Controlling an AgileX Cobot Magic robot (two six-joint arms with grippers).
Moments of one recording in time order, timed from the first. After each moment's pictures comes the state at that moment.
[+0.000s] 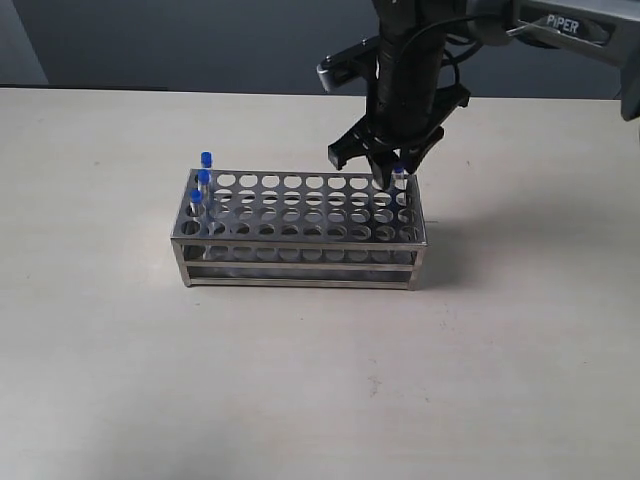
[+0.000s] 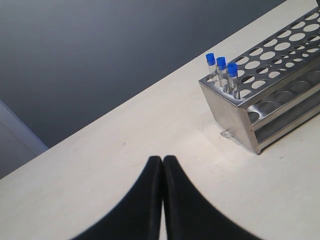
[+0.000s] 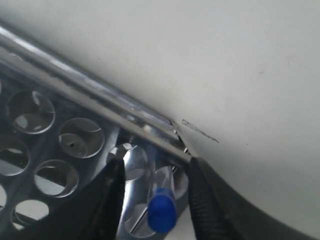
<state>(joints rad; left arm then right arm) -0.28 0.00 0.01 0.56 0.30 -0.12 0.63 2.19 -1.88 -0.10 1.23 -0.04</state>
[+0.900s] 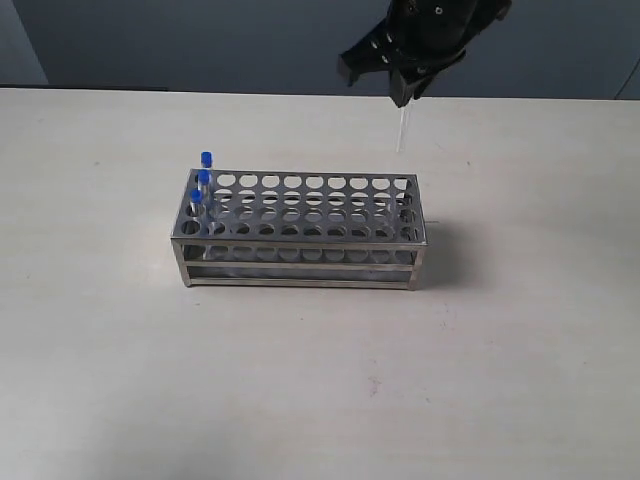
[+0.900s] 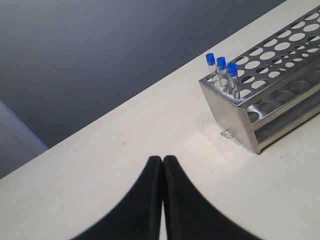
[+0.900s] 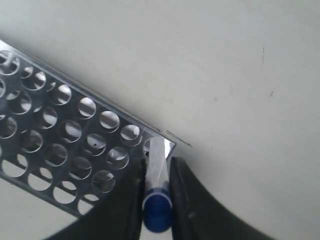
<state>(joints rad) -0.28 0.00 0.01 0.56 0.30 -0.12 0.63 1.95 -1.87 -0.09 1.23 -0.05</state>
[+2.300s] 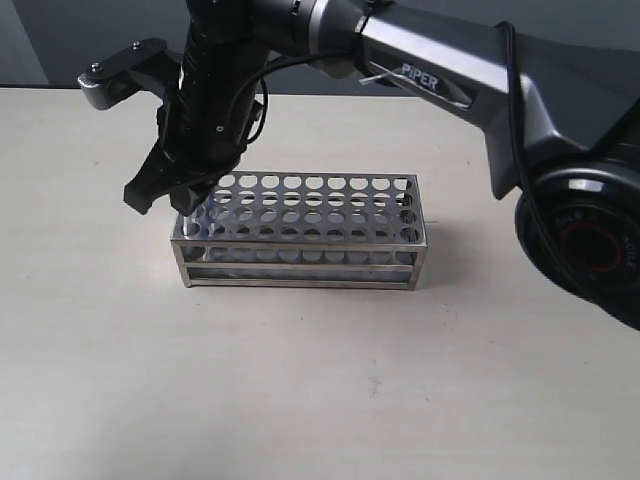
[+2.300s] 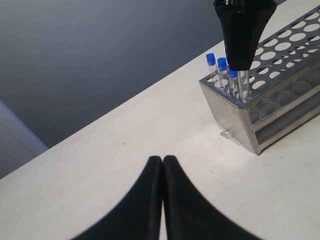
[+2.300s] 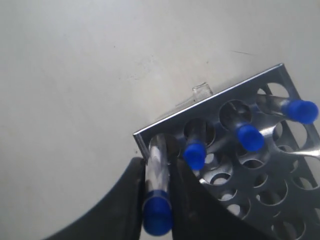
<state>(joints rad) -0.28 0.00 0.01 0.56 0.30 -0.12 0.95 2.29 -2.16 0.23 1.19 -0.35</state>
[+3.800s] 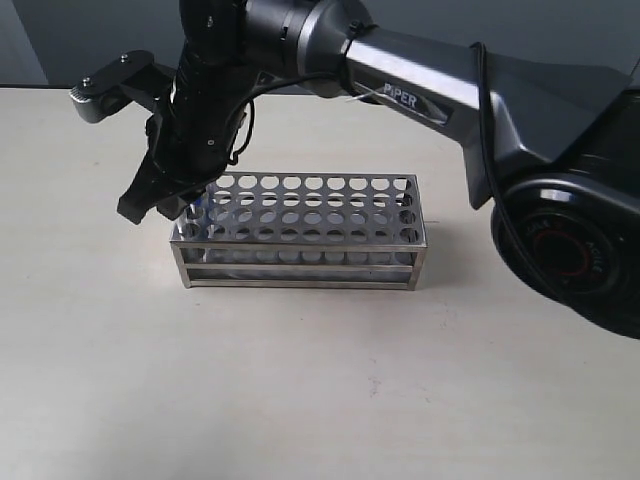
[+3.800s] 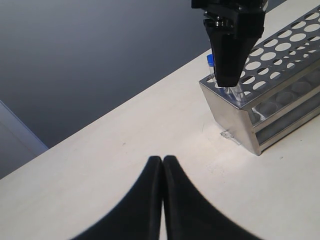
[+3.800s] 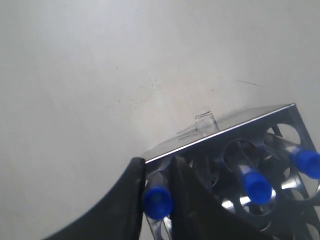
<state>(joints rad) -0.28 0.00 0.01 0.56 0.30 -0.12 0.95 2.33 -2.17 0.28 1.11 -0.44</state>
